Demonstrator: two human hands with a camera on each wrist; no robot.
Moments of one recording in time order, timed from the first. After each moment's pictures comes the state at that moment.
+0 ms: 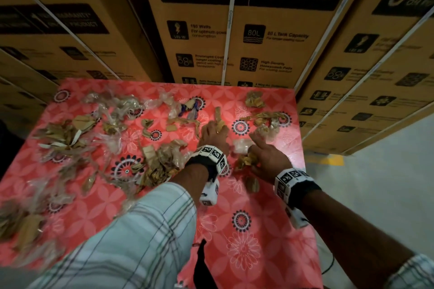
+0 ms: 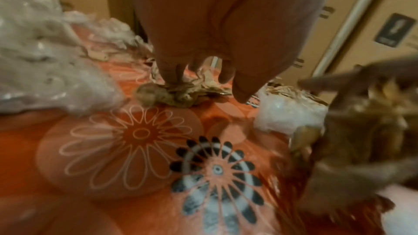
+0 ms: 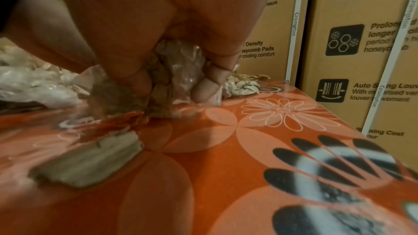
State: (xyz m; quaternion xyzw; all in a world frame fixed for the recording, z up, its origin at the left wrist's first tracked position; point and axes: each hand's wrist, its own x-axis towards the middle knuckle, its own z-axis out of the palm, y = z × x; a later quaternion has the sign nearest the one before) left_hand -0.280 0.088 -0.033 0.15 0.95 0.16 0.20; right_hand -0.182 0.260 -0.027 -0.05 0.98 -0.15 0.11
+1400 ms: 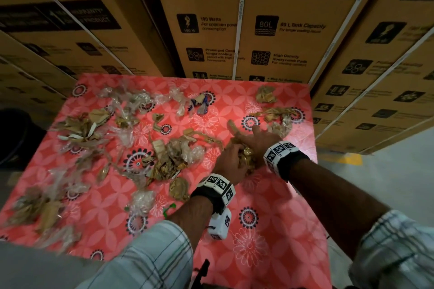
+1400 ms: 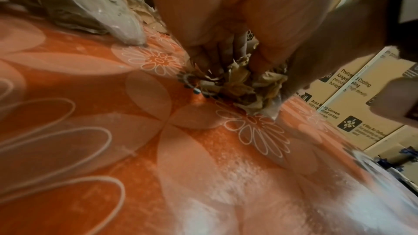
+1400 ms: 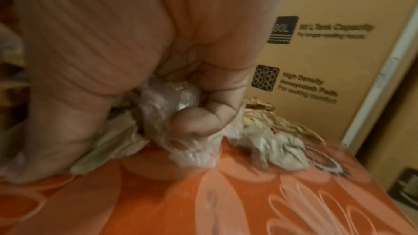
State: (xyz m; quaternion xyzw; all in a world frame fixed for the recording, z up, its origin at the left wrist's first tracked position) left_hand -0.209 0.082 -0.049 0.16 0.91 0.34 0.18; right_hand -0.234 0.235 -0.015 -0.11 0.97 -0.05 0.19
